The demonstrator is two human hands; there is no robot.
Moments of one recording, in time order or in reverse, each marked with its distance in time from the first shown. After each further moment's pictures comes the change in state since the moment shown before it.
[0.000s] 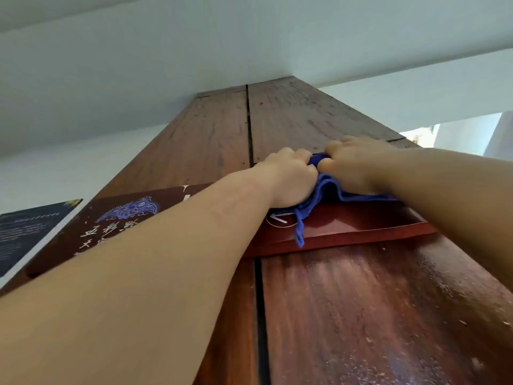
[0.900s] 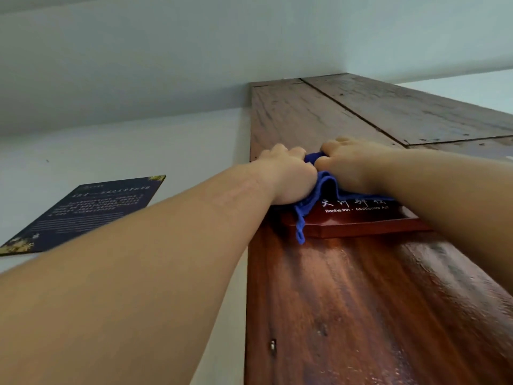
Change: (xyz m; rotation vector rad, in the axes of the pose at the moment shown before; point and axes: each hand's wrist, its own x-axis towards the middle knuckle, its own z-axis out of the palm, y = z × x) left_hand -0.143 -0.259 -0.026 -0.181 0.080 -0.191; right_hand 0.052 -0.290 -0.013 0.144 -0.003 0.012
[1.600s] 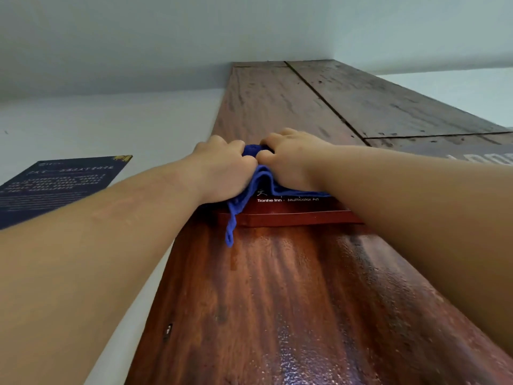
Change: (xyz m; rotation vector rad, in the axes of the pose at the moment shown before) left_hand -0.013 -0.002 0.005 -0.001 0.060 -0.088; right_hand -0.012 0.004 0.001 -0.008 -0.040 -0.244
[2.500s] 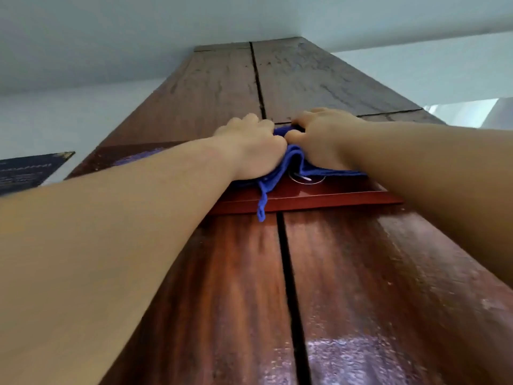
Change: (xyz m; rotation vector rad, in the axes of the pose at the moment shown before) left_hand 0.052 0.204 0.070 0.299 -0.016 0.205; right_hand -0.087 0.199 -0.019 -0.033 0.048 0.112
